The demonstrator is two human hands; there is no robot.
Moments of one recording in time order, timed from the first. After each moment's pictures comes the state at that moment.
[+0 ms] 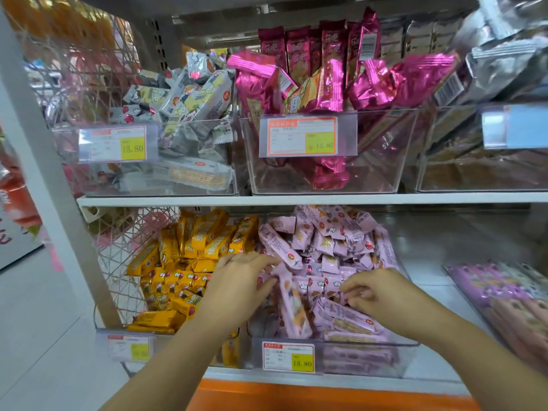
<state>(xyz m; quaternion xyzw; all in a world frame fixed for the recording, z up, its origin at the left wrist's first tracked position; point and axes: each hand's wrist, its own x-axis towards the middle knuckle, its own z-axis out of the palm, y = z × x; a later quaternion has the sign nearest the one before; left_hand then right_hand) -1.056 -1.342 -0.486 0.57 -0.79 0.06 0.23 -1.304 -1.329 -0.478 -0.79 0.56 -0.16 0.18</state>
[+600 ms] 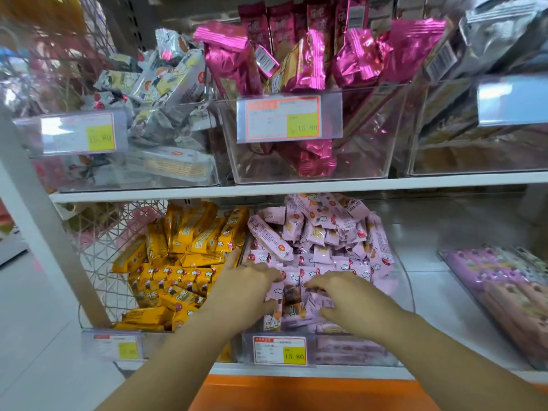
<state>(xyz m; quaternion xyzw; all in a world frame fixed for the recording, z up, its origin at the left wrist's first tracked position) -1.078 -1.345 -0.494 0.56 -0.82 0.10 -0.03 -1.276 -1.341 -0.509 -0.83 0.54 -0.07 0.13</state>
